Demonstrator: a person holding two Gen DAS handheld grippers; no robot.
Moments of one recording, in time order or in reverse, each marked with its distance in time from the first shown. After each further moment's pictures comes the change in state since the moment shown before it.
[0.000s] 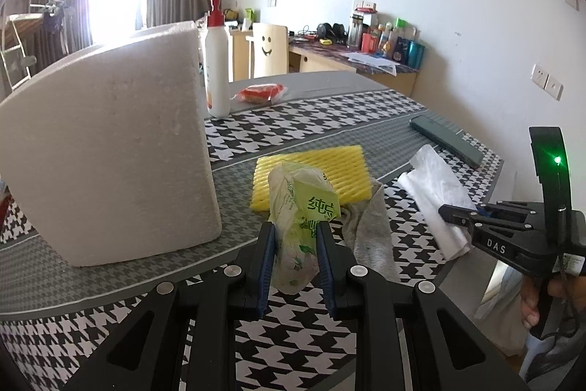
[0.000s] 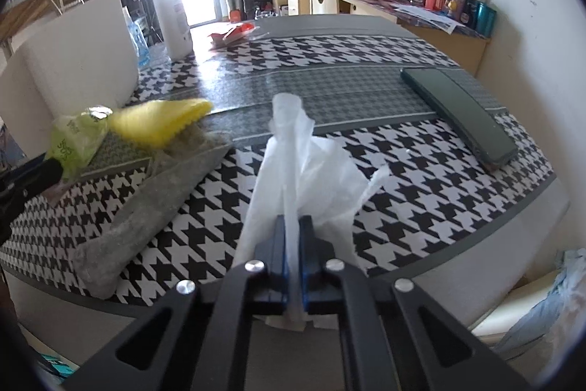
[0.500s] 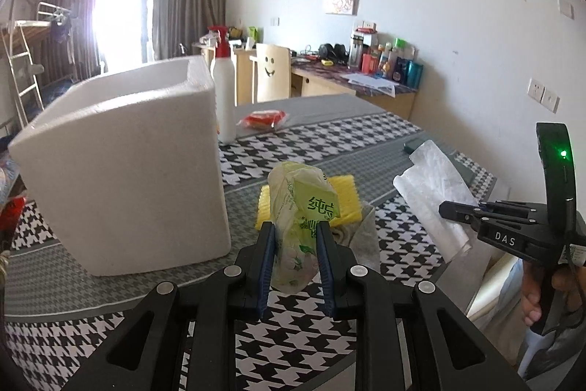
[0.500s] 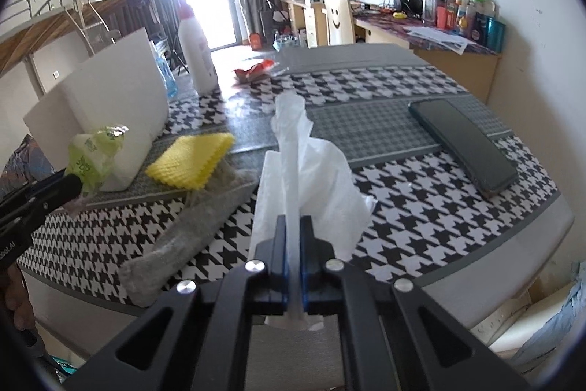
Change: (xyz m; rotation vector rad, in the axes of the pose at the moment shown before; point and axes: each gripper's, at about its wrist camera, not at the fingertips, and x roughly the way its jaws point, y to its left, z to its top) left arm -0.027 -0.003 0.011 -0.006 -0.078 0.013; right arm -0.035 -0.002 0.012 0.007 -0.094 0.103
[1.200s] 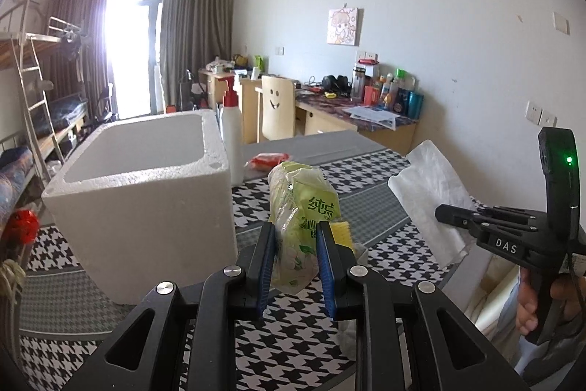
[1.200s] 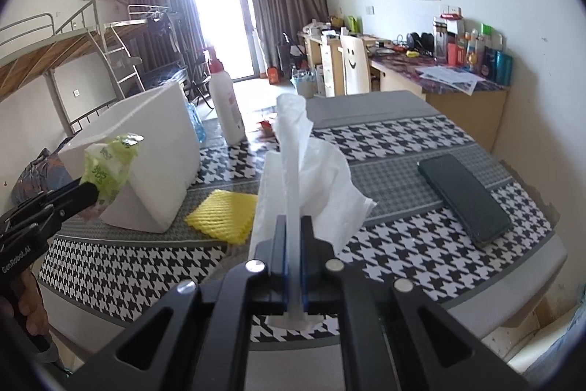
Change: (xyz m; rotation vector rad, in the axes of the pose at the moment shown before) left arm -0.032 -0.001 0.026 -0.002 -0.112 0.017; right arm -0.041 0.019 0.028 -0.036 -0.135 0.057
